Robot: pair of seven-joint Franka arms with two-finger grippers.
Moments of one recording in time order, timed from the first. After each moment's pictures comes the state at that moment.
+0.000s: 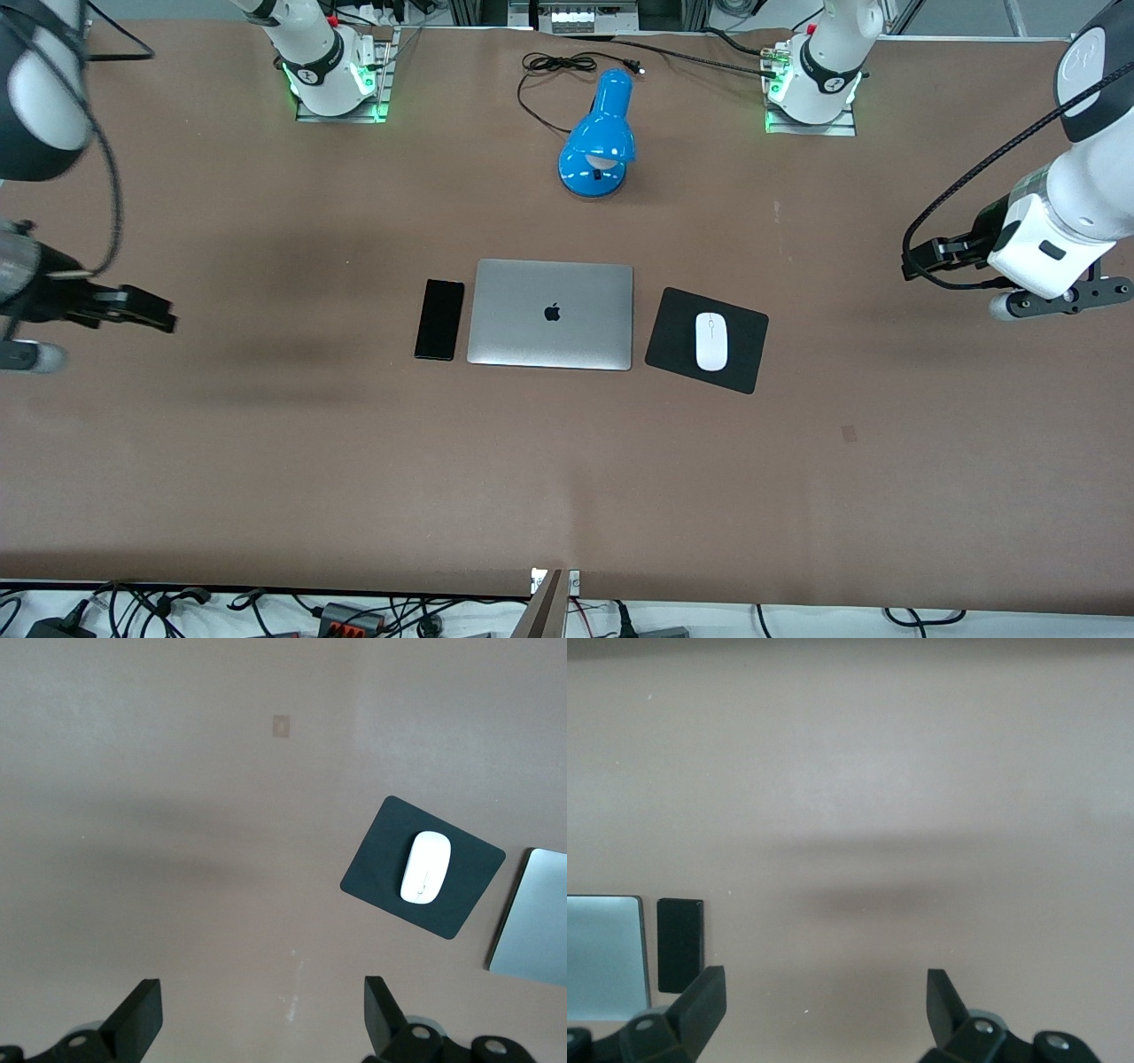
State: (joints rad) left arm 0.15 0.15 -0.24 -1.56 0.03 1.59 -0.27; right arm 0.02 0.35 -0.05 -1.26 0.03 1.64 0.01
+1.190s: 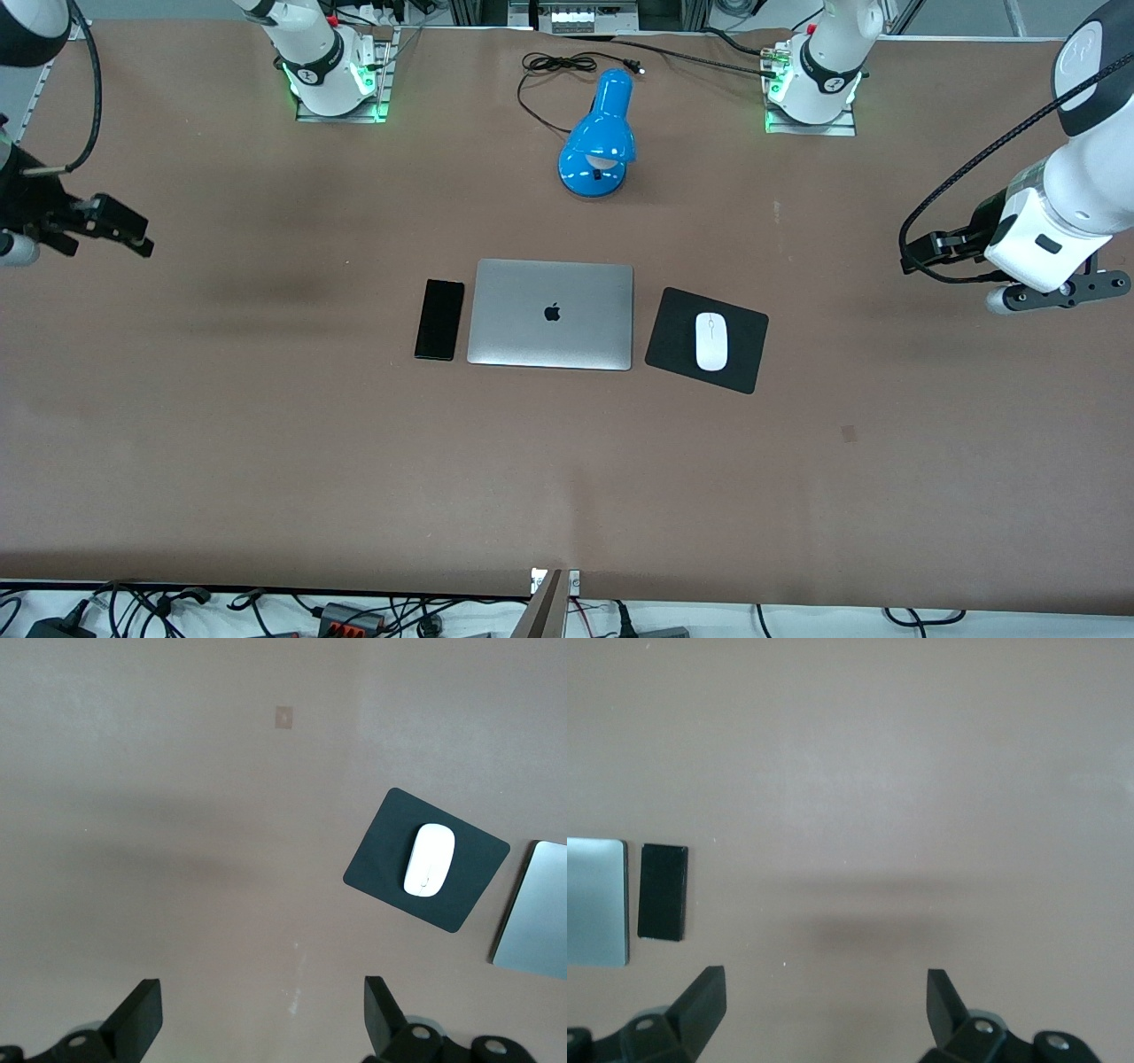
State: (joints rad) left arm 0.15 0.14 -0.24 -1.57 0.03 1.58 -0.27; right arm -0.02 -0.03 -0.02 -1.73 0.00 1.76 -0.03
